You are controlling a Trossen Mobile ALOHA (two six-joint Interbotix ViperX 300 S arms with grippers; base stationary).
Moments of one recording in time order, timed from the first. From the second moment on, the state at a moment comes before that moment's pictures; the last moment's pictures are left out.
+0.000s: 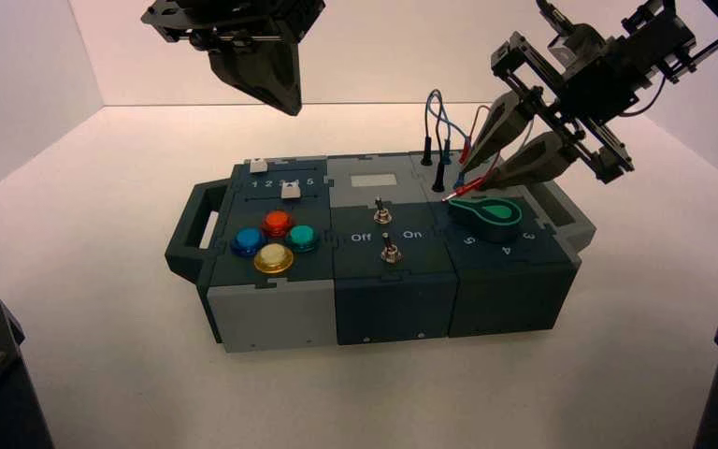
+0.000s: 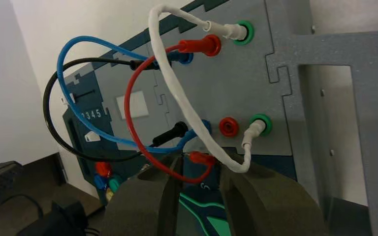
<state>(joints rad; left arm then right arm) -0.75 -0.31 0.88 -0.07 0.48 -0.10 0.24 -0.11 1.08 1.29 0.56 -0.61</state>
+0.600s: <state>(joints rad) -0.75 -0.30 0.87 -0.07 0.49 -0.10 0.24 -0.11 1.09 1.30 0.59 -0.62</state>
